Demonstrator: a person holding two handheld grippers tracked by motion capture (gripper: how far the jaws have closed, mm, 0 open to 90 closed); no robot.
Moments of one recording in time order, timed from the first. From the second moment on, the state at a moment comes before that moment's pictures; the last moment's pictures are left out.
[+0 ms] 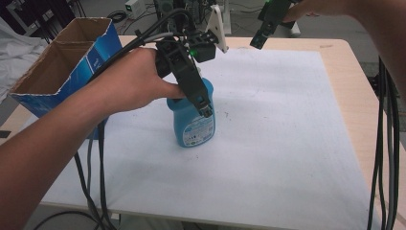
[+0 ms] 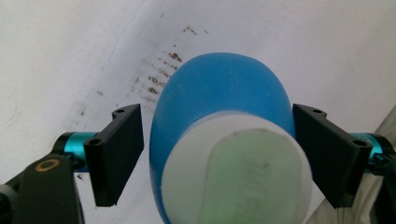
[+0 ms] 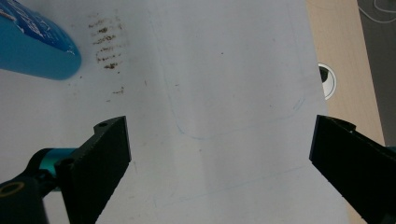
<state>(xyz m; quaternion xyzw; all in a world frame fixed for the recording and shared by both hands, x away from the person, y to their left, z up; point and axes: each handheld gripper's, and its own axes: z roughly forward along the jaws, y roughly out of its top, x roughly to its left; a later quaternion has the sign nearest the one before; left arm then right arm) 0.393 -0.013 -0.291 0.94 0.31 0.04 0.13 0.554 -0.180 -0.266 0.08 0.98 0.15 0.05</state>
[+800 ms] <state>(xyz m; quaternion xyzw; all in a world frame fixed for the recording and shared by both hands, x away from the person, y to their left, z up) 0.393 -0.013 -0.294 0.94 0.32 0.04 0.13 0.554 -0.179 -0.267 0.09 0.98 0.15 0.05</state>
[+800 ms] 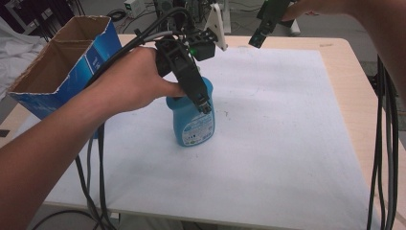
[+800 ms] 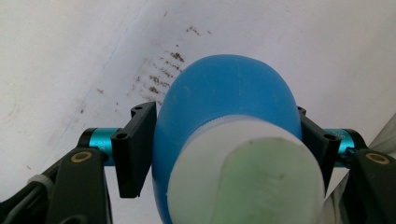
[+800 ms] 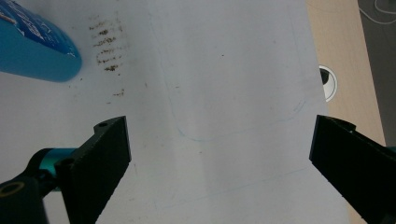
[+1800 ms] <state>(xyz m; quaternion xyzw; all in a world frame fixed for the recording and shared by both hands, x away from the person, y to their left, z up) 0.379 0.030 -0.208 0.94 0.29 0.04 0.16 0.552 -0.187 -0.260 0.09 0.98 0.15 0.05</state>
